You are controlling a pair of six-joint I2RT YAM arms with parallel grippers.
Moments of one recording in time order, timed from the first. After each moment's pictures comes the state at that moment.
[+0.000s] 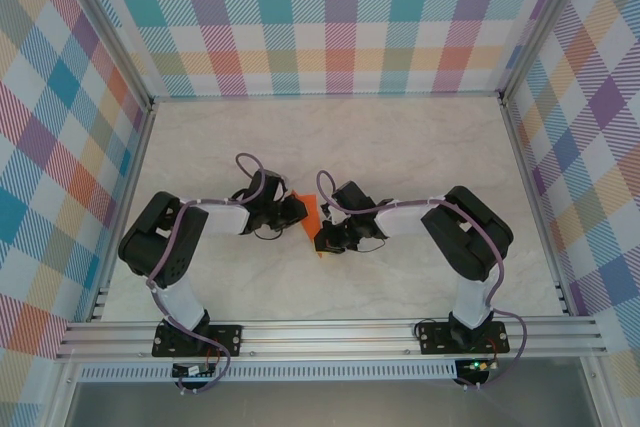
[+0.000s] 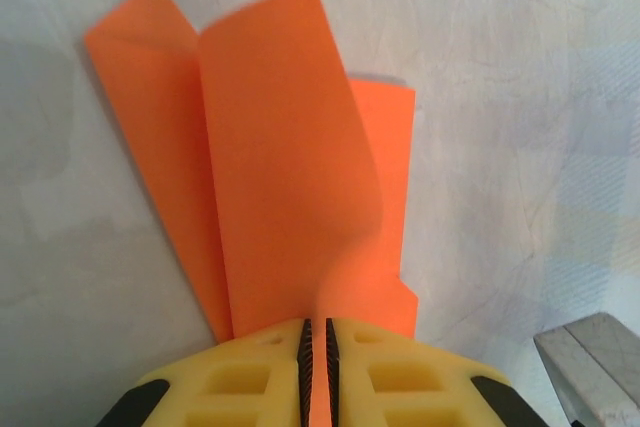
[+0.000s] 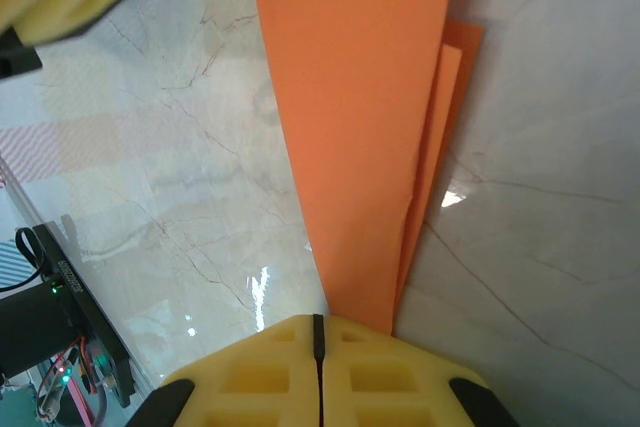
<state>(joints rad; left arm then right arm) -0.46 1.75 0.76 0.12 0.36 -0.83 0.77 1.86 0.90 -0.10 -0.60 0.73</state>
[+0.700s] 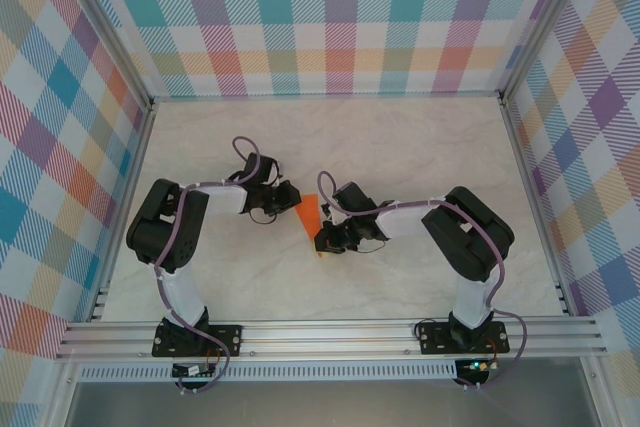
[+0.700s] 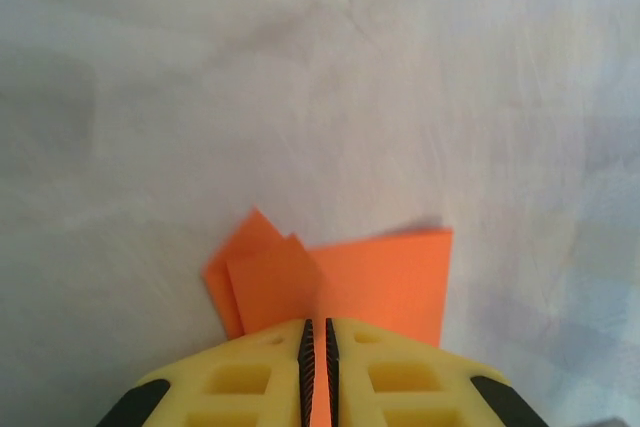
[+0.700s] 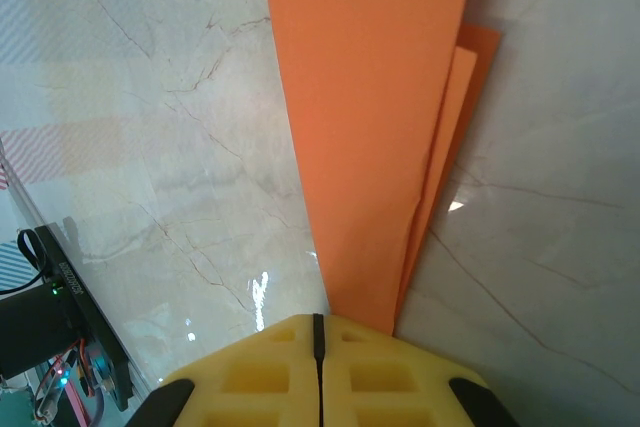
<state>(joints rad) -0.35 1.85 0.94 -0.03 0.40 -0.70 0.77 1.85 0.88 -0.06 -0.60 0.73</state>
